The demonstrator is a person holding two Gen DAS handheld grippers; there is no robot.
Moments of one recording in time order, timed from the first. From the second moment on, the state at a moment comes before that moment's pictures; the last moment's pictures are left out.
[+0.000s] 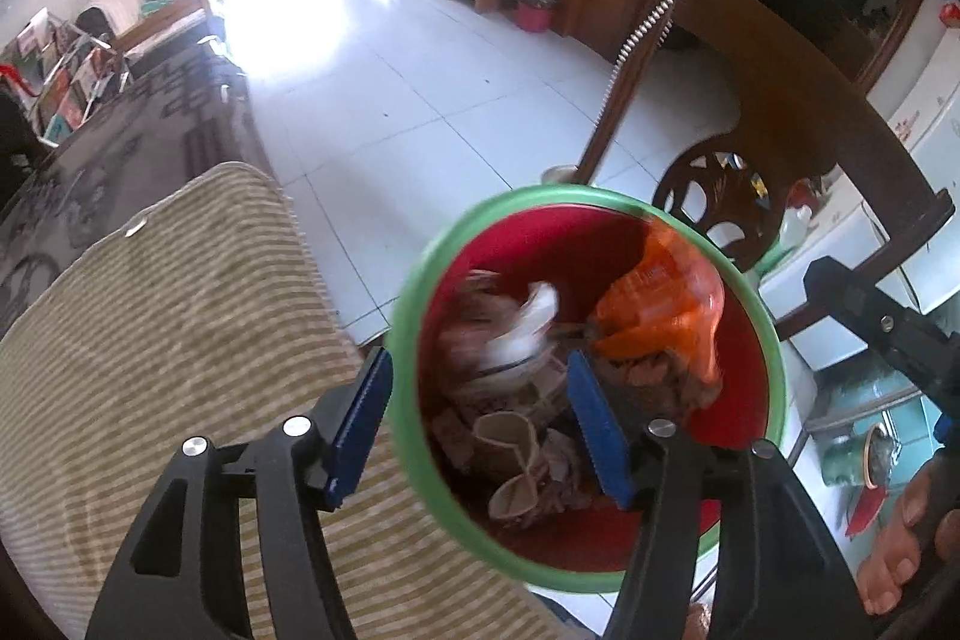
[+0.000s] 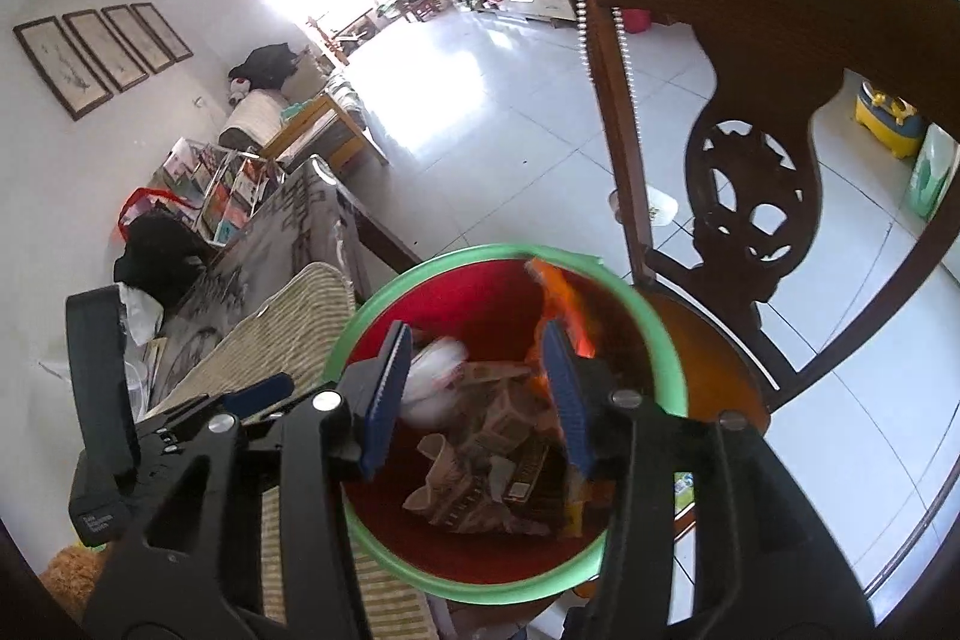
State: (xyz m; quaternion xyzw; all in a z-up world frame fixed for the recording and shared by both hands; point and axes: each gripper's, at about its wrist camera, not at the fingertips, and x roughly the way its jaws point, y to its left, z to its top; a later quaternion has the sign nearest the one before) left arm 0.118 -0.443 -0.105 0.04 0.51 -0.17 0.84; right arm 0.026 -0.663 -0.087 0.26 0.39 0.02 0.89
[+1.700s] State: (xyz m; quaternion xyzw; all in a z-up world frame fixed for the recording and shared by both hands) left arm 0.043 -0.093 0.047 -0.04 0.25 -0.09 0.96; right arm -0.016 -0.303 0.016 0.08 0.19 -0.10 0.97
